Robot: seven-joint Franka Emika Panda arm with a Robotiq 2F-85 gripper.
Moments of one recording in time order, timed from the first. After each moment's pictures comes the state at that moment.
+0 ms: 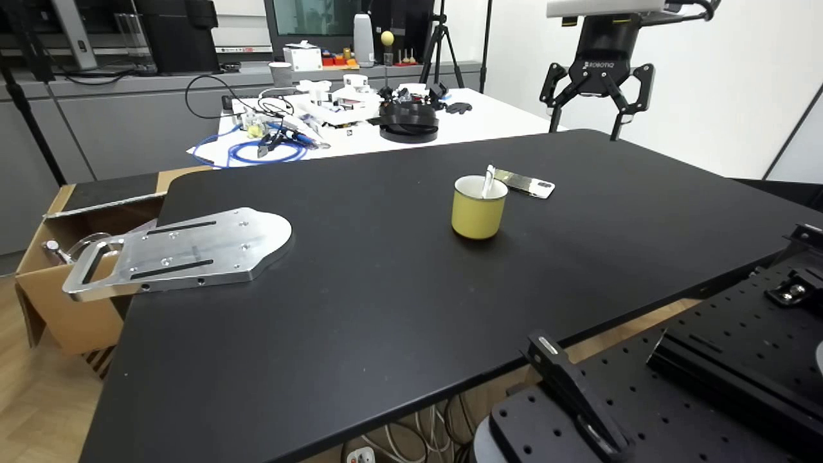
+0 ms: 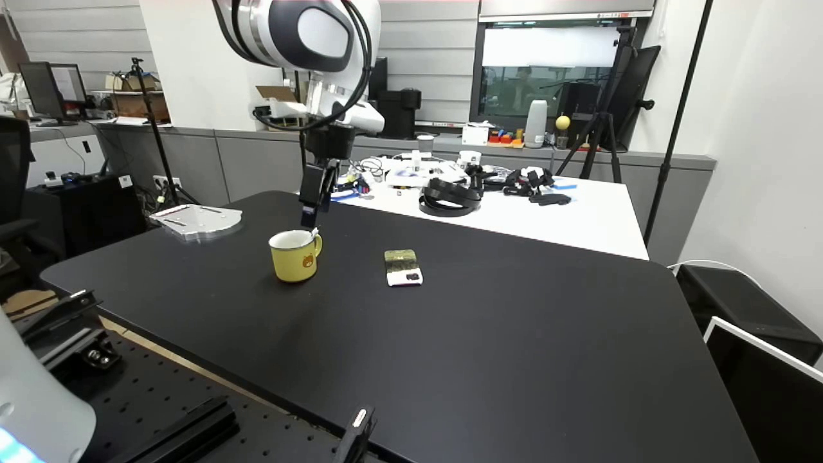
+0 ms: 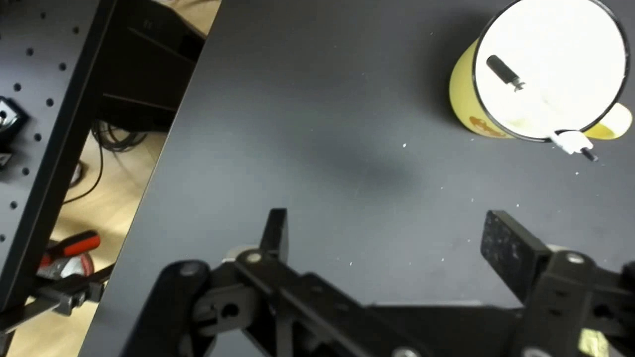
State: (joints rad) arm -0.15 0.09 0.00 -2.47 0.23 2.35 0.84
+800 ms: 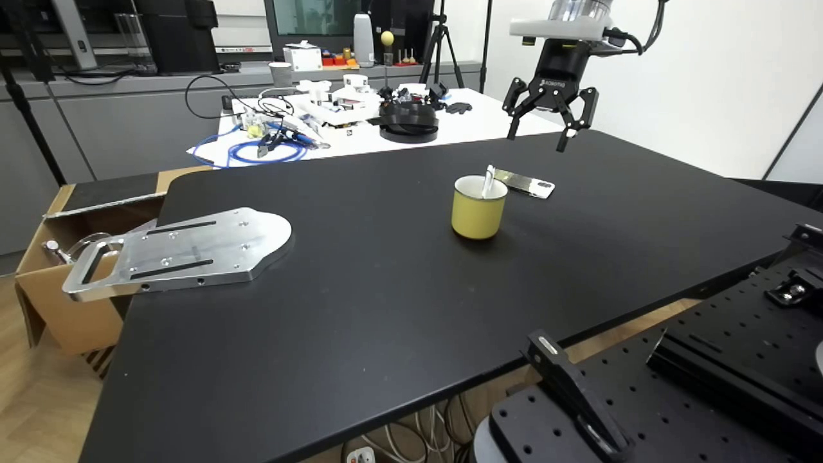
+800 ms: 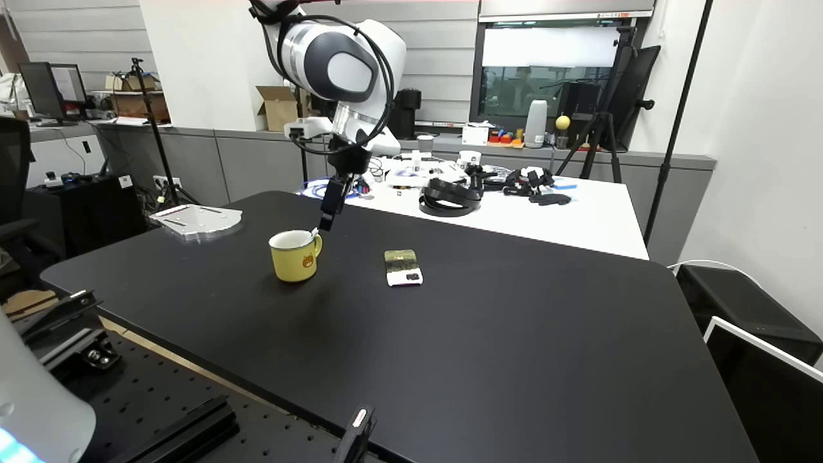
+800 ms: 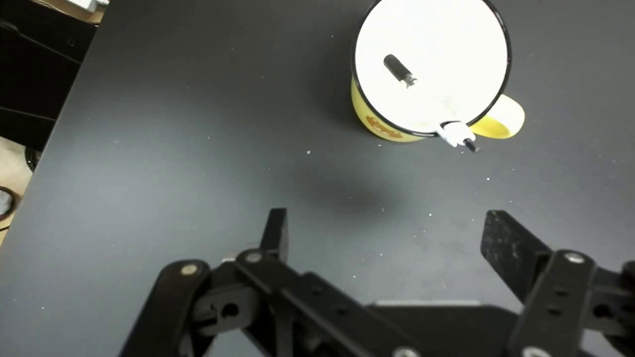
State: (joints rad) arm -0.11 0.32 -0.03 -2.25 0.42 2.35 0.72
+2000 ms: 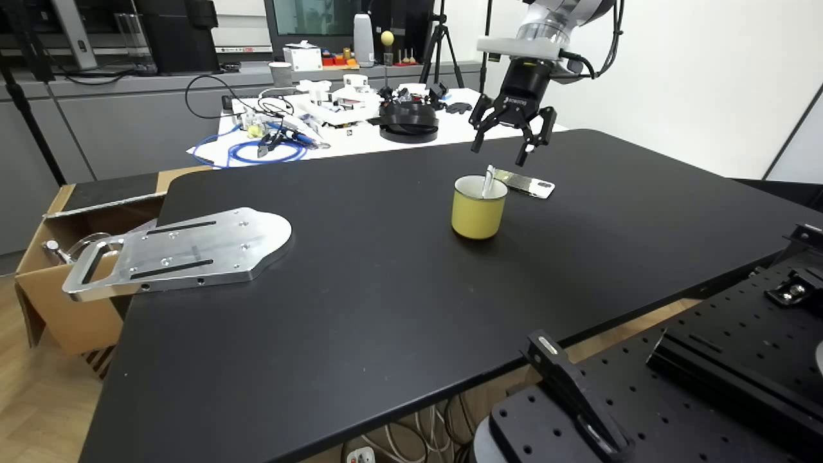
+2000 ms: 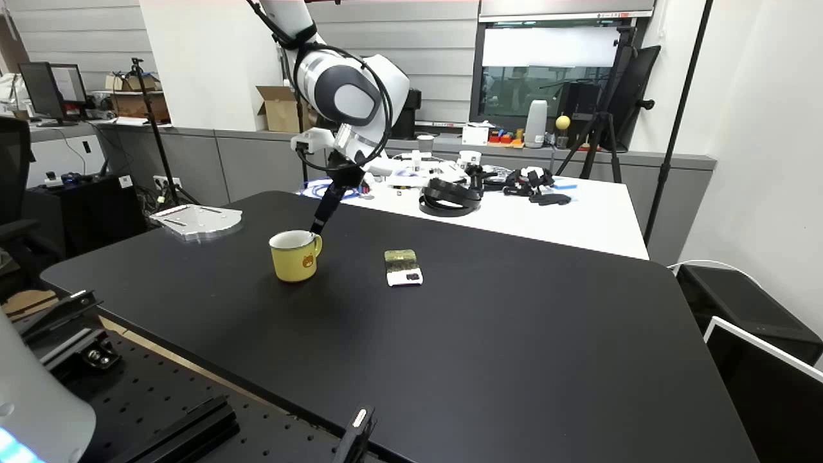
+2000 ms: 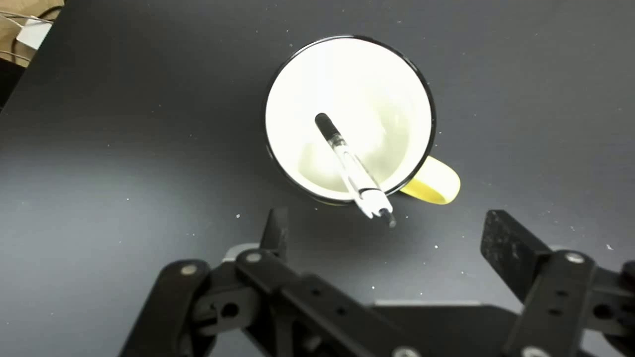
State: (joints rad) arm -0.07 0.49 -0.01 -2.09 0.57 2.26 0.66
